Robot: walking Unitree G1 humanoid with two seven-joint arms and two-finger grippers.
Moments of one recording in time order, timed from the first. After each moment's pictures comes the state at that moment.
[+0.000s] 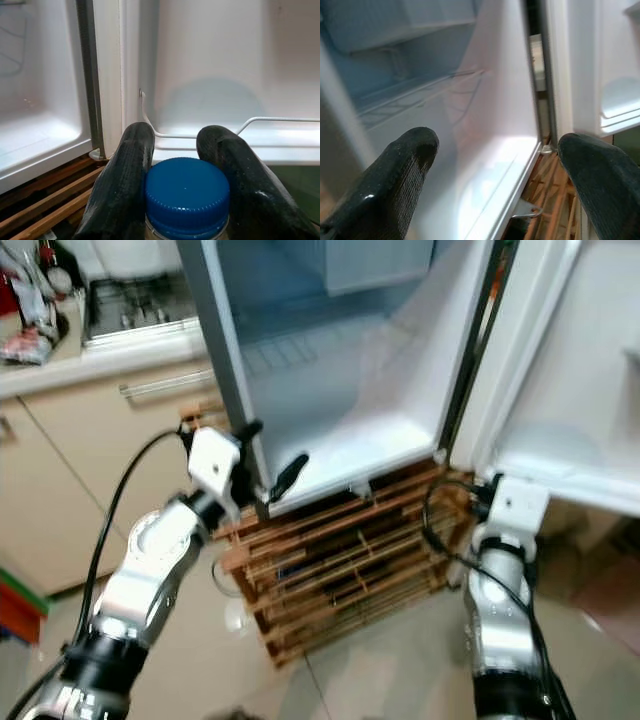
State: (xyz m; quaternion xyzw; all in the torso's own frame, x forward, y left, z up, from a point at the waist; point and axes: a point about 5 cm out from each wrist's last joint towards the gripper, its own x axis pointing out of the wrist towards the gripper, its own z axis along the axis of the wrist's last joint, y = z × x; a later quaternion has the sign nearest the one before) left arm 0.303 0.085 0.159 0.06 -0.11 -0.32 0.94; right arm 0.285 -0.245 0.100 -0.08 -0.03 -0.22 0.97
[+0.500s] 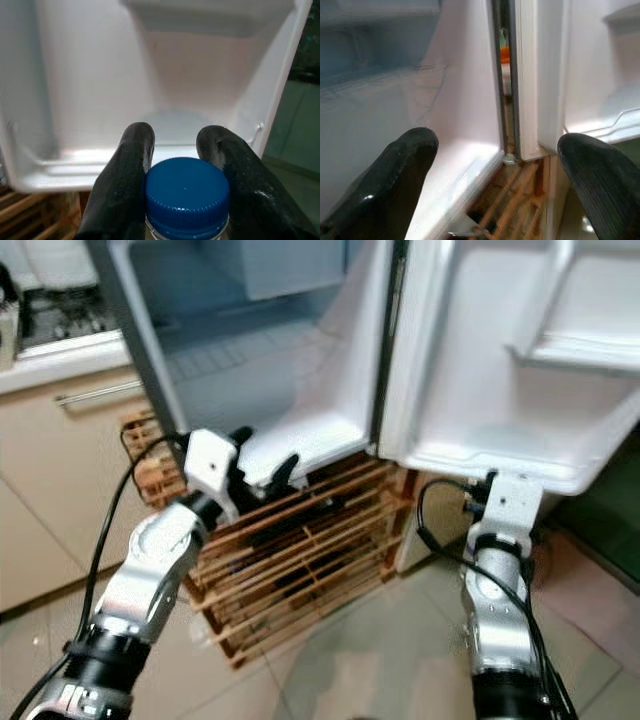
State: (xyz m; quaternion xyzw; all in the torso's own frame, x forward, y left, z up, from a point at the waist) left arm 0.315 0.096 0.147 0.03 -0.07 -0.25 0.96; right arm 0.289 -0.243 0.119 -0.09 -0.06 -0.21 0.97
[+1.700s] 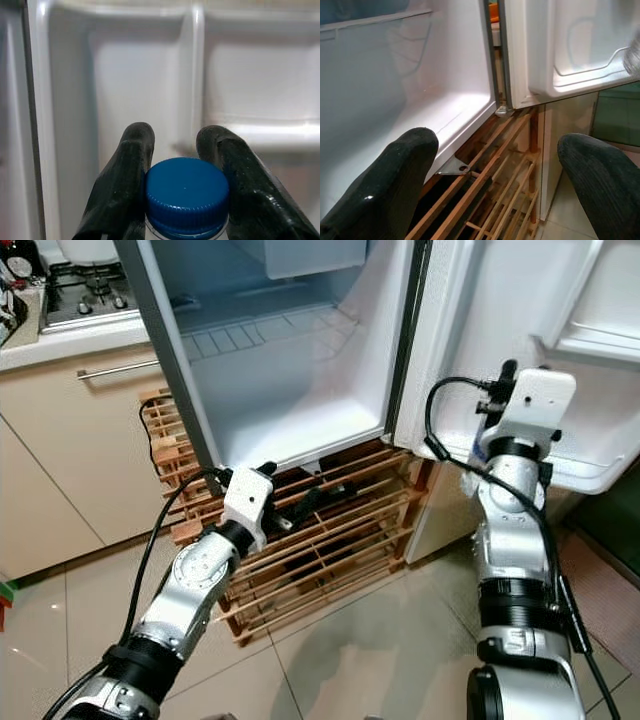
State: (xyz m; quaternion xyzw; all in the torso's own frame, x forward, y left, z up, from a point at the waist) left arm 0.306 0.063 0.099 0.07 -0.04 -0.29 0.95; right arm 0.343 -0.245 0.225 -0.07 -0.21 -0.19 0.96
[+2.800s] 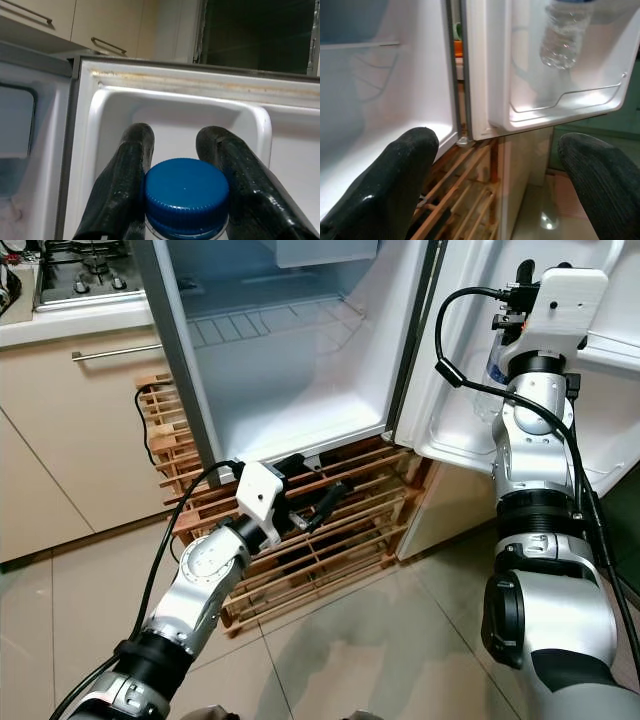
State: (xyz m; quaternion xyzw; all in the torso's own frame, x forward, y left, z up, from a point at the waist) left arm 0.300 0.052 0.115 0.02 -0.08 -0.35 0.93; right arm 0.380 -0.251 0.274 -0.10 -0.26 -0.14 0.95
